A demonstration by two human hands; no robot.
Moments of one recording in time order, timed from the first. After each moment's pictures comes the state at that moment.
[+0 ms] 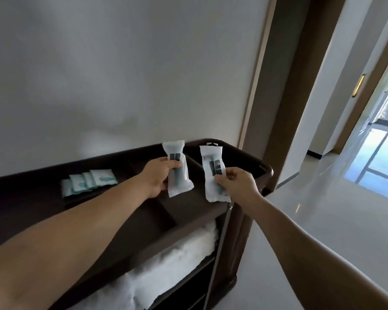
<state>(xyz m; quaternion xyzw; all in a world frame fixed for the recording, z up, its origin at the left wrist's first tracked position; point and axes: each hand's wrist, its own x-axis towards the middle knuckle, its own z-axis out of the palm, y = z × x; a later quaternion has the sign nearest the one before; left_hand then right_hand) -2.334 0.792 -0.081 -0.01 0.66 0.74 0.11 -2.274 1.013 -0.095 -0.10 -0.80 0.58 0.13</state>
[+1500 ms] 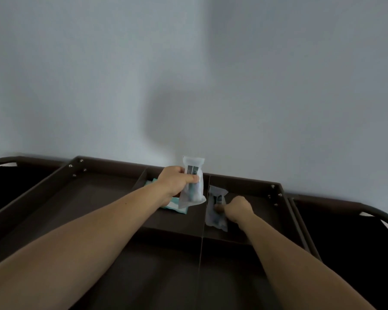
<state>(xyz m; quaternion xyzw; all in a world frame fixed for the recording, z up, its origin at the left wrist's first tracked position) -2.495 0.664 -0.114 -0.30 0.74 0.60 -0.12 -2.623 0.819 -0.197 0.11 -0.92 0.31 -0.21</state>
